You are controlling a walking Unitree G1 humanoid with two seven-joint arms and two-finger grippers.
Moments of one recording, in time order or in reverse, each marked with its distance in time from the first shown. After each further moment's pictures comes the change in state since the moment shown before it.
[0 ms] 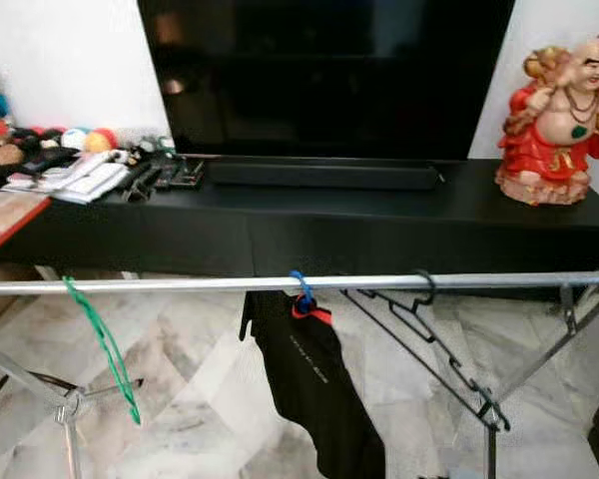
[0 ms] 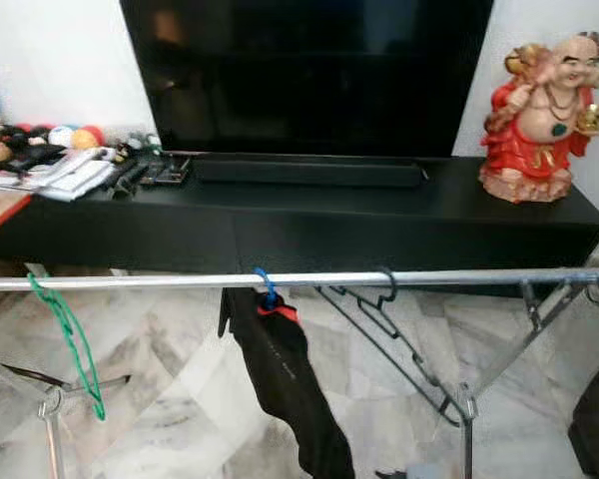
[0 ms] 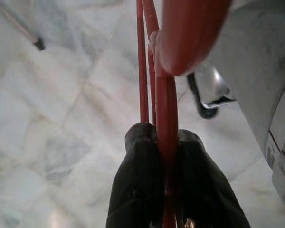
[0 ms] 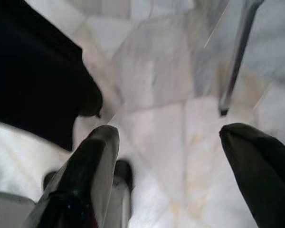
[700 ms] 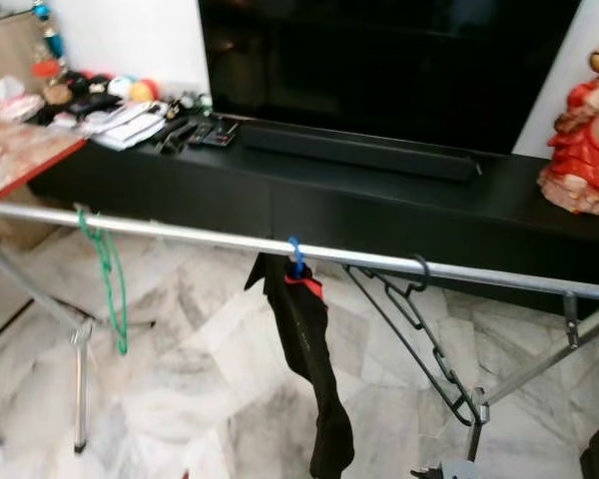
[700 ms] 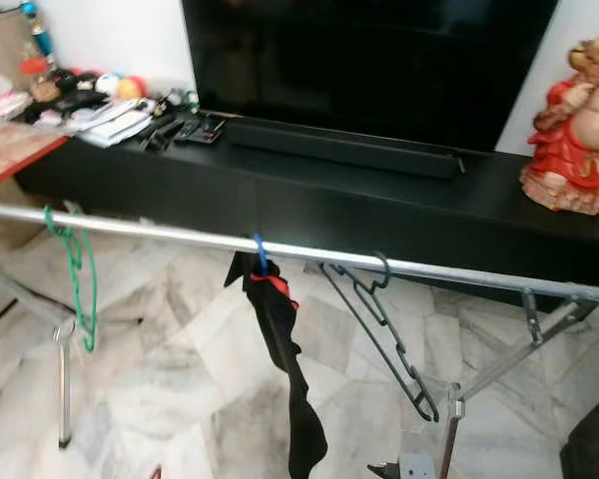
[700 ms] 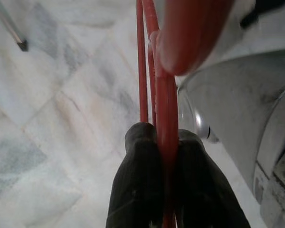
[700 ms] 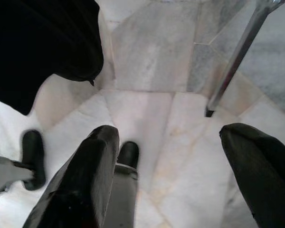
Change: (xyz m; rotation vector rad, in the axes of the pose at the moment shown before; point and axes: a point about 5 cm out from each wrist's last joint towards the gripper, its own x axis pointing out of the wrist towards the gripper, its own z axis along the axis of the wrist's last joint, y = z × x) left arm -0.018 0.025 0.025 -0.066 -0.359 0.047; right arm 0.001 0.005 0.004 -0.042 -0.009 0.037
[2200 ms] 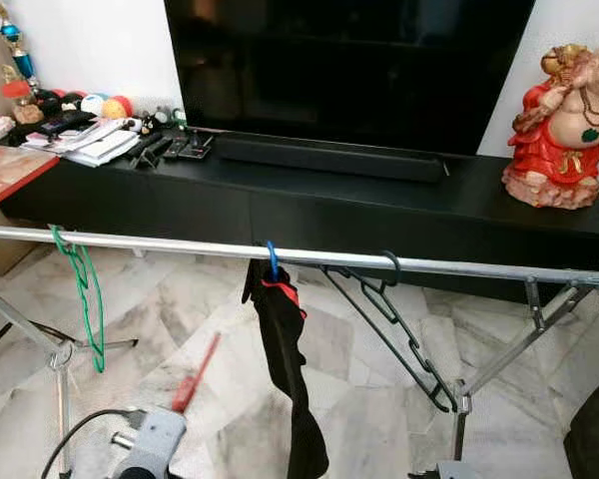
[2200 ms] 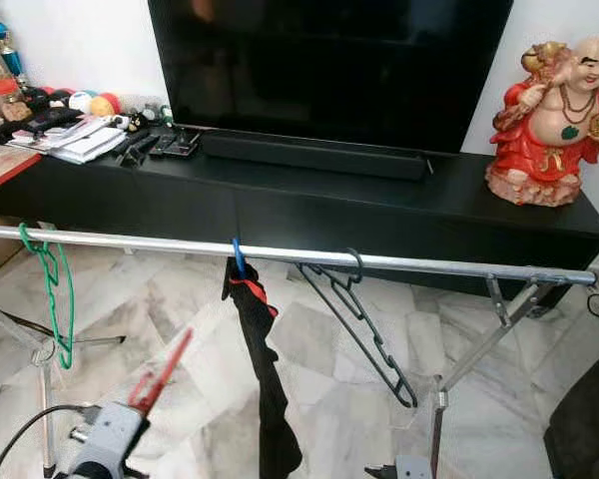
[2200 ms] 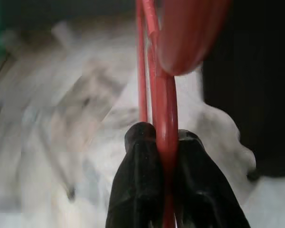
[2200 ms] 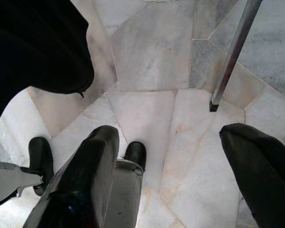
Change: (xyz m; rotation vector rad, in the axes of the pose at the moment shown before) left arm -0.003 0.022 0.120 -0.029 -0.434 0.142; right arm 0.000 0.003 0.000 -0.023 0.015 0.030
